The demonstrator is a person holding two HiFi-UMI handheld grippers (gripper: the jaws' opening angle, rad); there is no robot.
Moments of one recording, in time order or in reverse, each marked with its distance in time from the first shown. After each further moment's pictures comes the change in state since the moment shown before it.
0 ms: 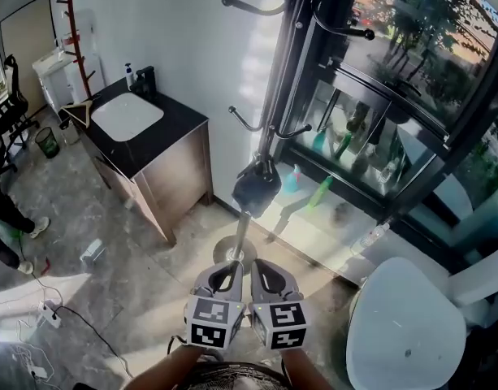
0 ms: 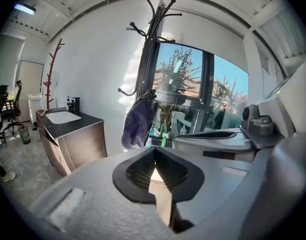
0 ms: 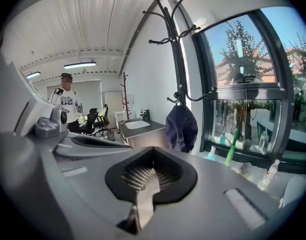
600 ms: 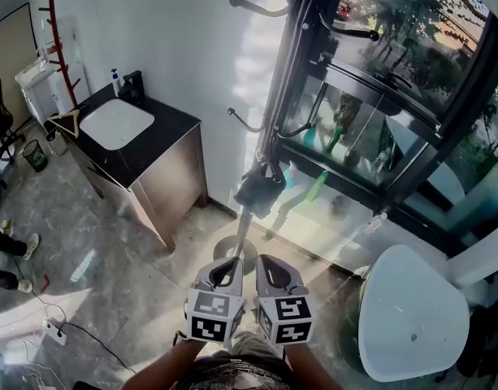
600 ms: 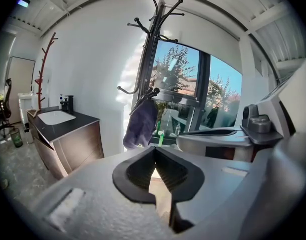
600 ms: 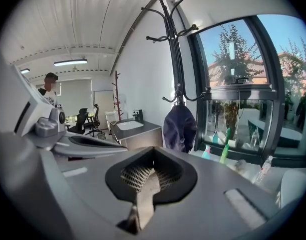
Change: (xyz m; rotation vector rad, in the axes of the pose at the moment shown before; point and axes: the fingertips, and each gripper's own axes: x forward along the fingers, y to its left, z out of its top) left arm 0.000 0.033 0.005 0.028 0.032 -0.092; right arm 0.019 0.009 0.008 0.033 -0.004 -0.114
